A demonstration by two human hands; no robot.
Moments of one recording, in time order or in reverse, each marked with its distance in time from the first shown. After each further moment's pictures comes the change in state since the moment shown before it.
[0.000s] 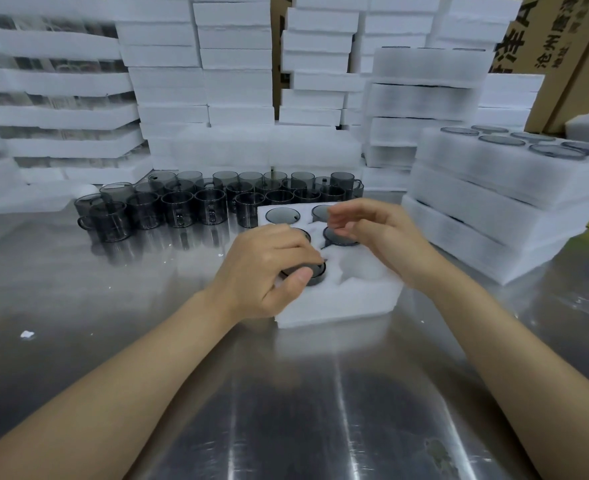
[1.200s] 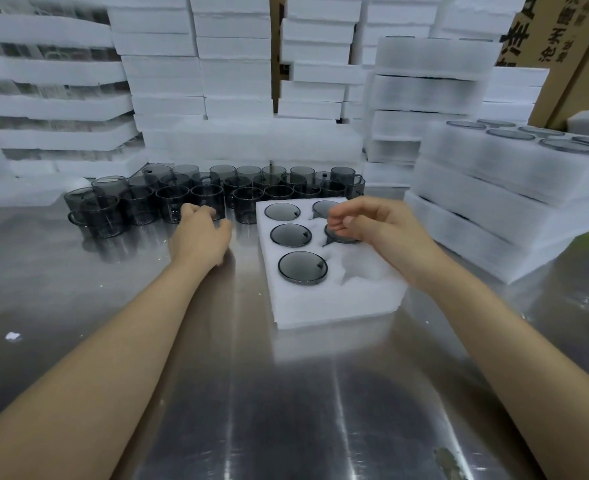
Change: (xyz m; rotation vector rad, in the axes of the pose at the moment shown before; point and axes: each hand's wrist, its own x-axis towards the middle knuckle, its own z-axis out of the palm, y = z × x) left_hand -0.032 -0.104 0.005 0.286 -0.040 -1.226; right_hand 0.003 0.003 0.004 -0.006 0.031 0.018
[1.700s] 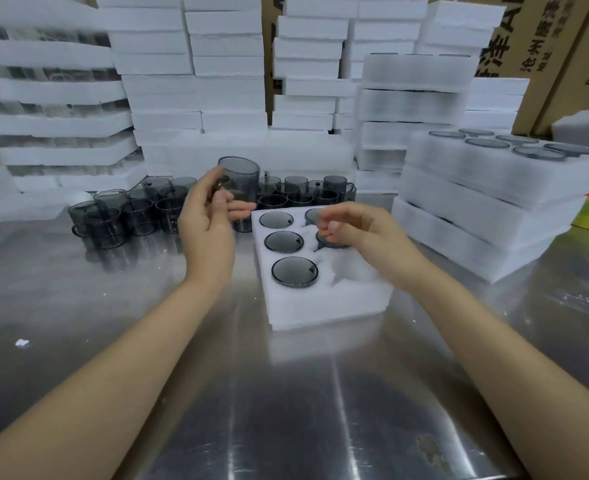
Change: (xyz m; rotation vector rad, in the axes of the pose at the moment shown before) left_hand -0.047 0.055 -0.028 -1.025 0.270 0.353; right_hand -0.007 -0.009 0.005 -0.051 -0.011 -0.011
